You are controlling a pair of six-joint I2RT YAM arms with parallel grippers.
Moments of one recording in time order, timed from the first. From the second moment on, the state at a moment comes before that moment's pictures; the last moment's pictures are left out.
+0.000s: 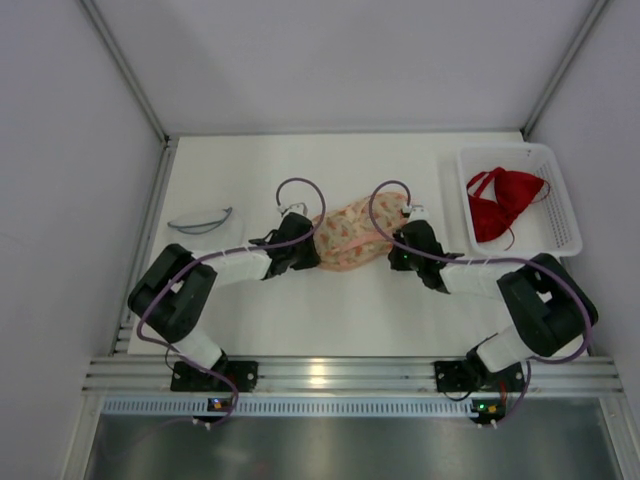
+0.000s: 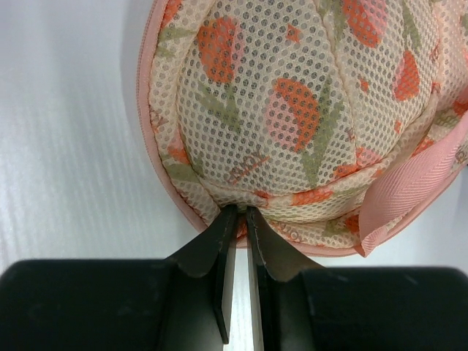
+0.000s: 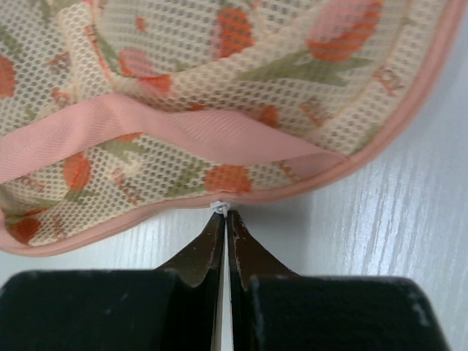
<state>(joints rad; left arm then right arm) -0.63 1.64 0.78 0.02 -0.07 -0.71 0.55 1.50 0.55 0.24 0.13 0.45</state>
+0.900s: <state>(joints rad) -0.33 1.56 0.82 -0.30 -0.17 -0.60 0.69 1.43 0.52 0.20 0.16 0.52</state>
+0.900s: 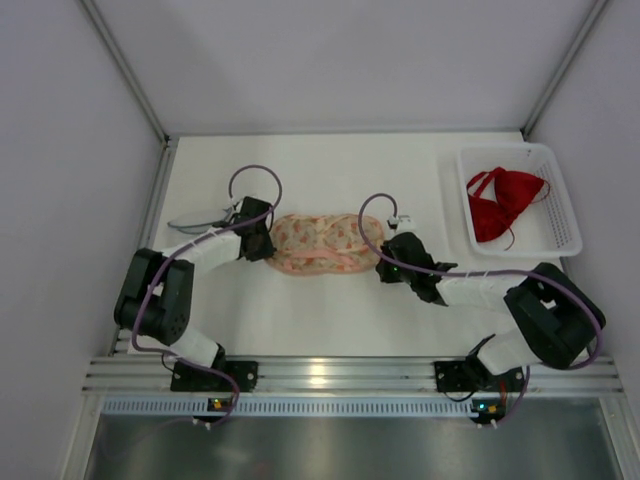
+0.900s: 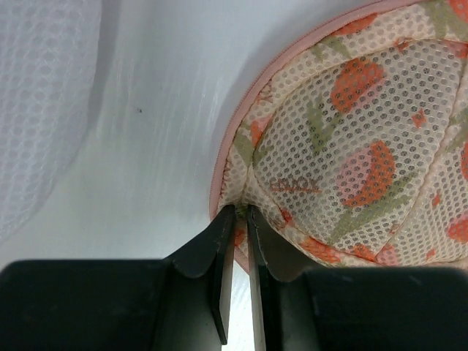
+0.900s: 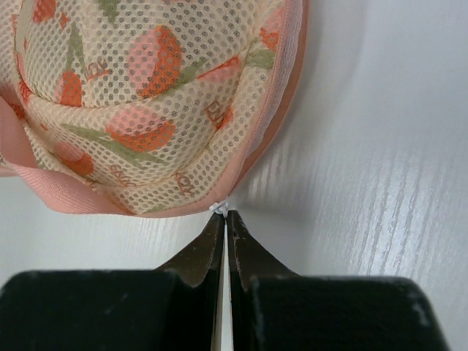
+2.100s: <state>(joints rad) -0.88 1.55 1.03 -0.27 -0.33 -0.68 0.70 1.49 0.52 0.25 0.15 0.71</state>
